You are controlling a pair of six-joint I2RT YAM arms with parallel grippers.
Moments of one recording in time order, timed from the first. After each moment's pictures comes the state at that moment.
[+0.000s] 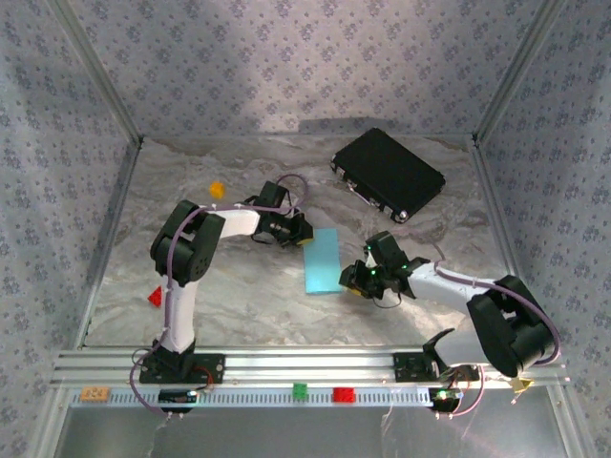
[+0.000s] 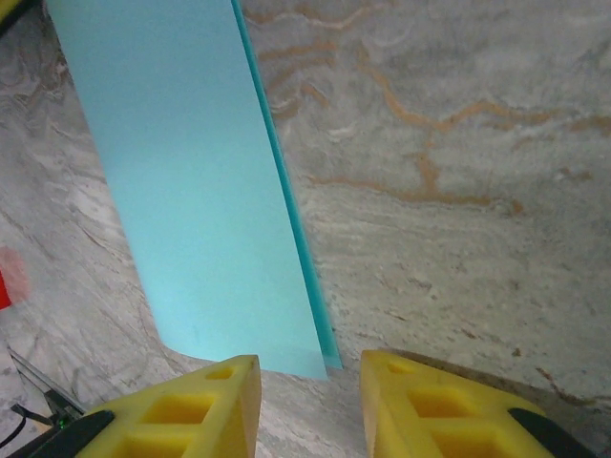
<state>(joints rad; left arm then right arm) -0.53 2.08 1.22 -0.11 0.67 -0.73 0.55 1.33 0.49 -0.16 -0.41 0.94</state>
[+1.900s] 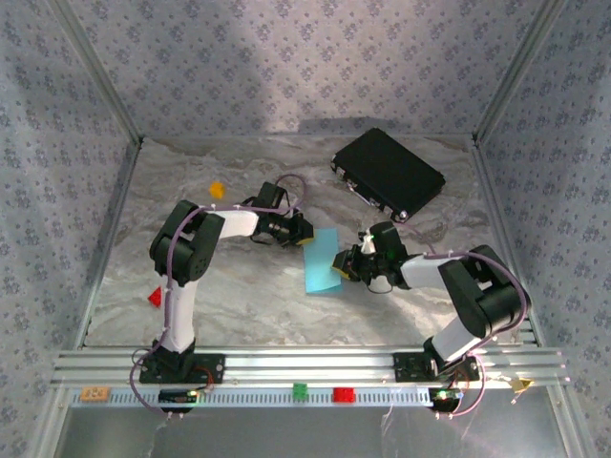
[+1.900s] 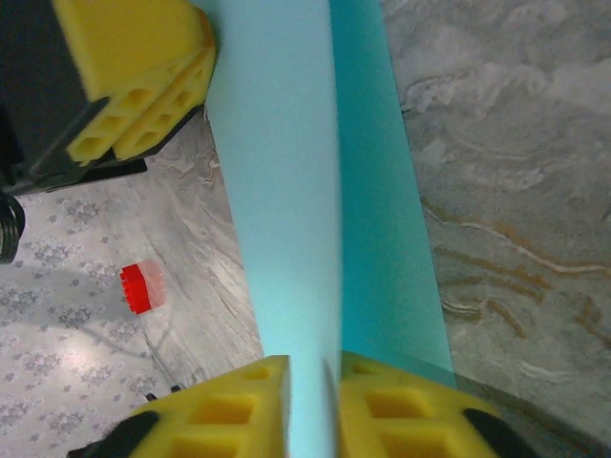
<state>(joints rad) -0.52 2.08 1.20 -0.07 0.71 -0.74 0.45 1.58 0.50 0.29 -0.63 1.03</state>
